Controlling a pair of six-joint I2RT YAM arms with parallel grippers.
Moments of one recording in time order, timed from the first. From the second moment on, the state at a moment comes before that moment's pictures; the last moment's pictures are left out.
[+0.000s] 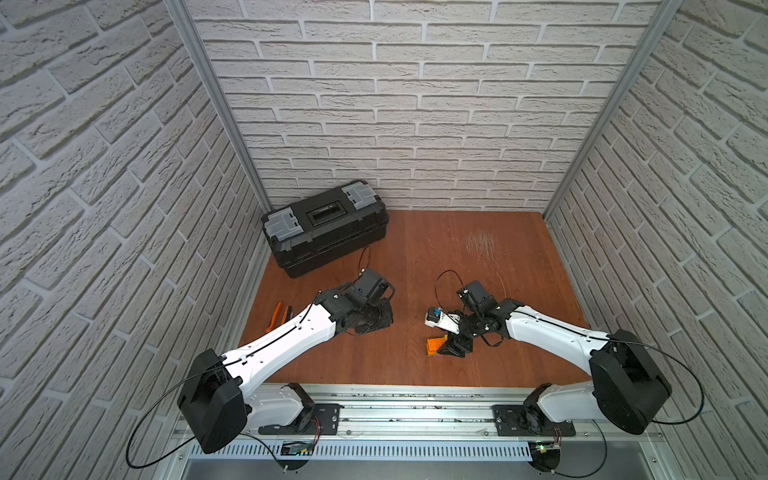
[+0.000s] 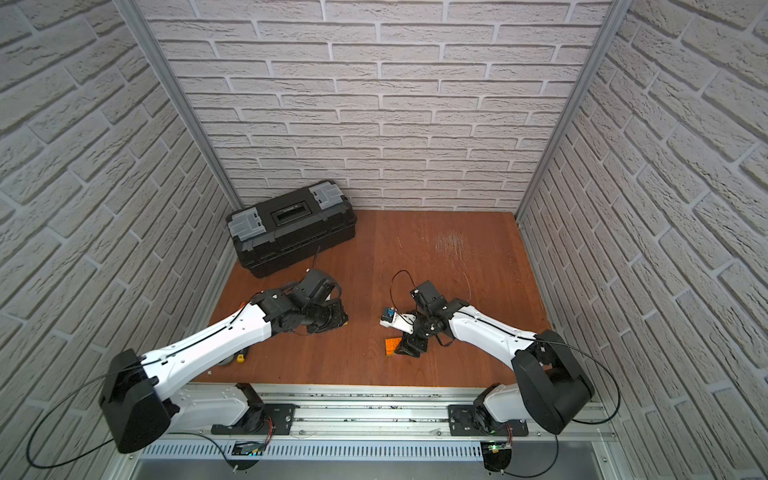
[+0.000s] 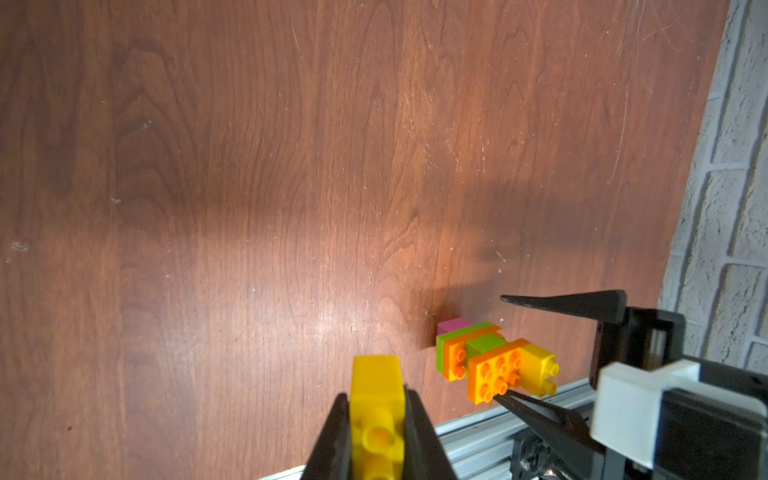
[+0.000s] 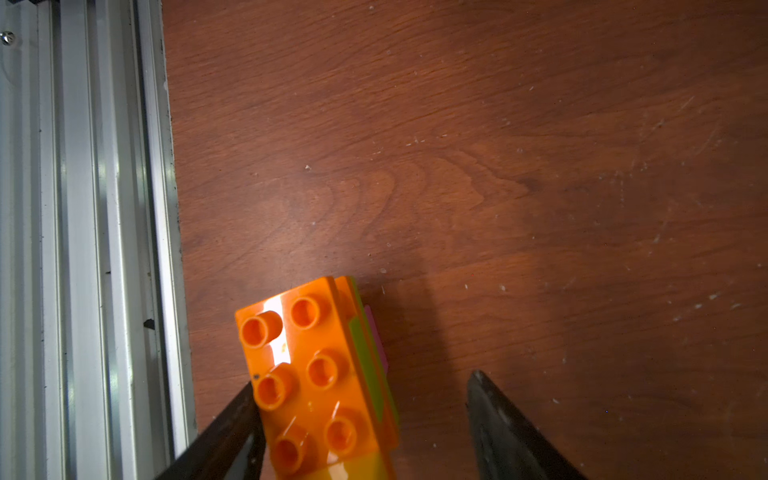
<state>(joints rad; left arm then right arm) -0.77 1.25 0.96 -0.73 0.10 -0.92 0.54 1.39 0.73 -0.55 -0.44 -0.64</state>
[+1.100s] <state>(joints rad) -0.64 1.30 1.01 -0.79 0.22 -0.77 0.68 1.06 0.50 -0.22 -0.18 -0.13</state>
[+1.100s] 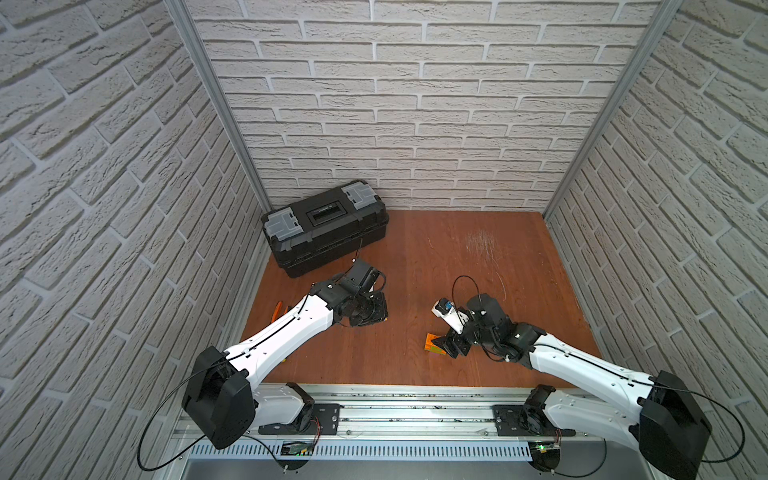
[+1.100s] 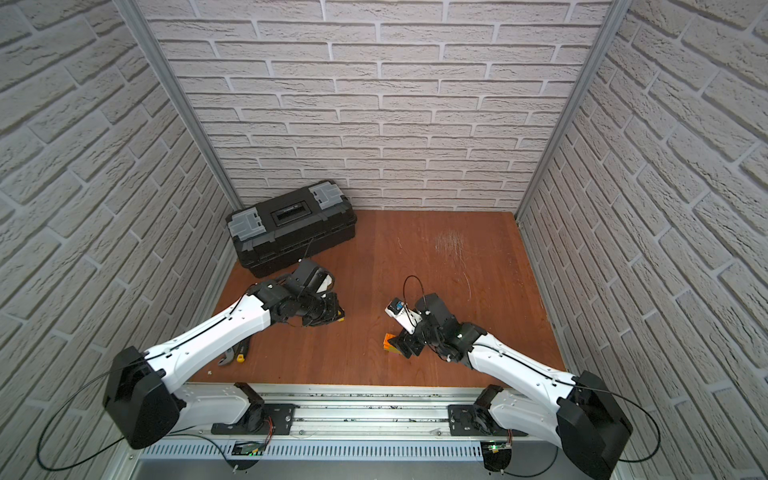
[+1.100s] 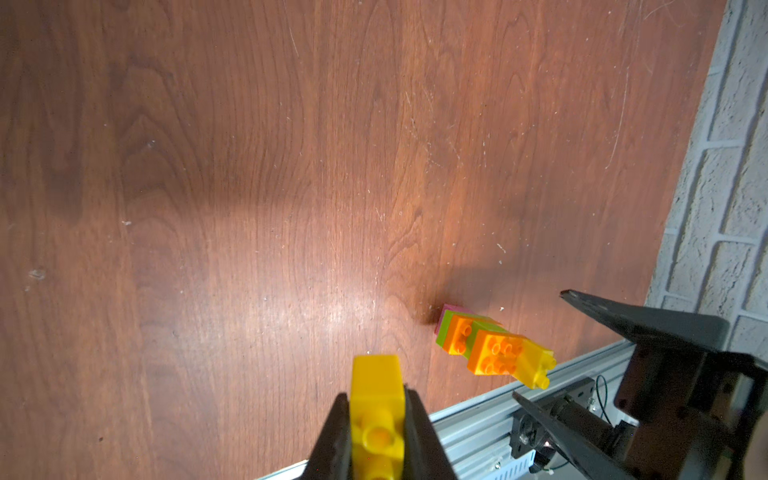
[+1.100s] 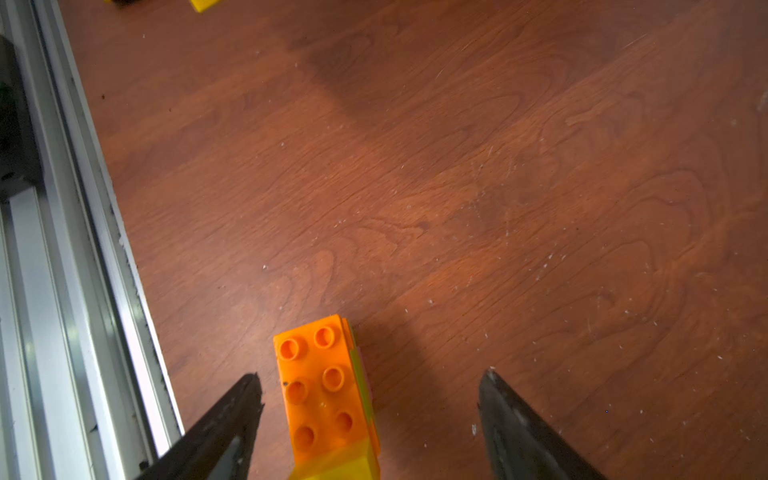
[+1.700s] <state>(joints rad) -0.63 1.35 1.05 -0.79 0.23 -0.76 0.79 1.06 0.27 0.19 -0.06 -0.07</state>
